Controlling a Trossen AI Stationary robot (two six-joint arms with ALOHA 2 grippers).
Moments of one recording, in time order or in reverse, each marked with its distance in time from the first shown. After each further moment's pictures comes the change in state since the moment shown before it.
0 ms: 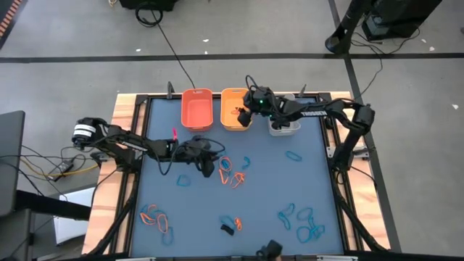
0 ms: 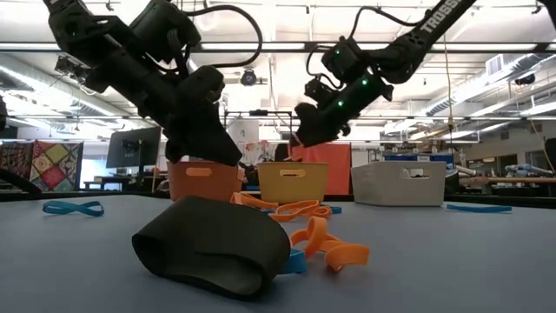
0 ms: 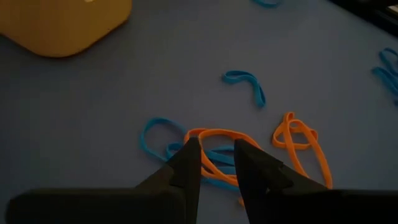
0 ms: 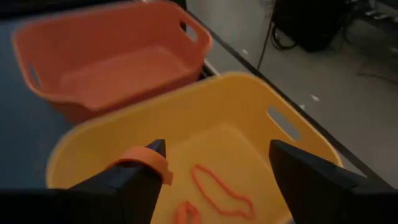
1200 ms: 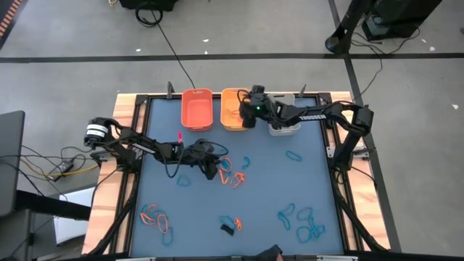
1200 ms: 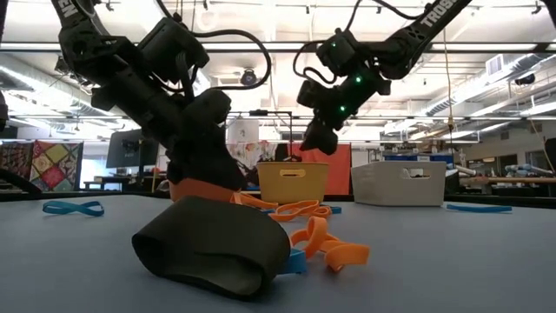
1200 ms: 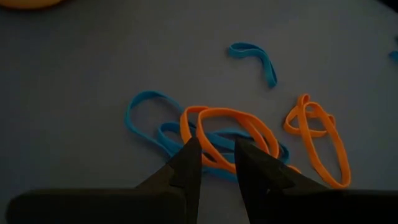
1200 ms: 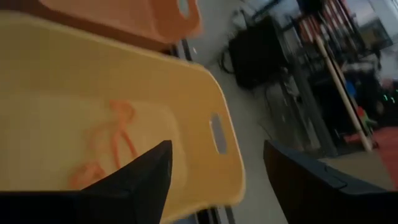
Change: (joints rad) left arm -0.005 0.141 0.002 0.094 0.041 -0.055; right arm 0.087 0.004 0.006 0.004 0.293 -0.619
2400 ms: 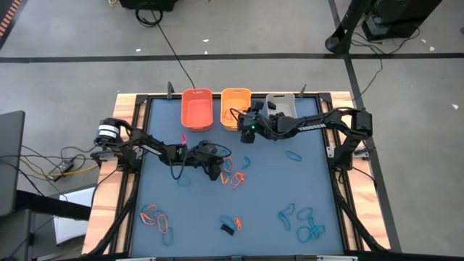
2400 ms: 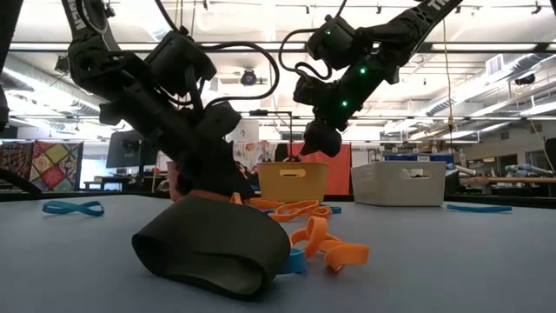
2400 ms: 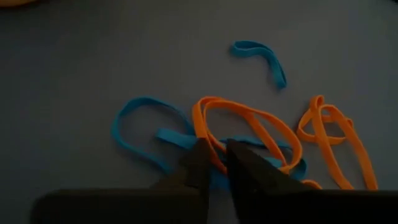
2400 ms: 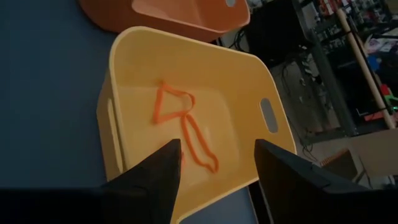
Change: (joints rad) left arm 0.000 0.121 0.015 0.130 -0.012 0.033; right arm 0.176 -0.004 0.000 -0.170 0.144 0.229
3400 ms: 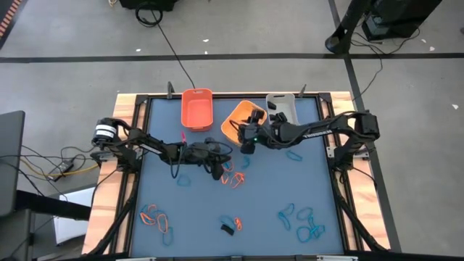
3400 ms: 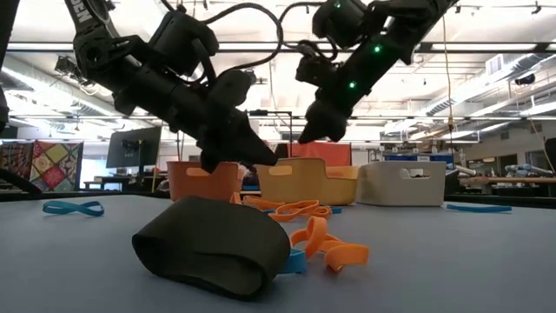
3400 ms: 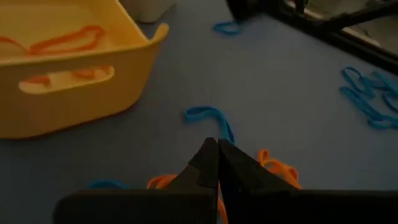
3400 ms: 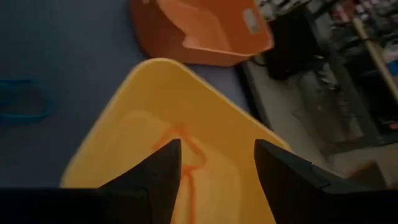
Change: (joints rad) left arm 0.002 -0.029 0.044 0.096 0.033 0.104; right arm 0.124 -0.067 -0.016 -0.067 0.016 0.126
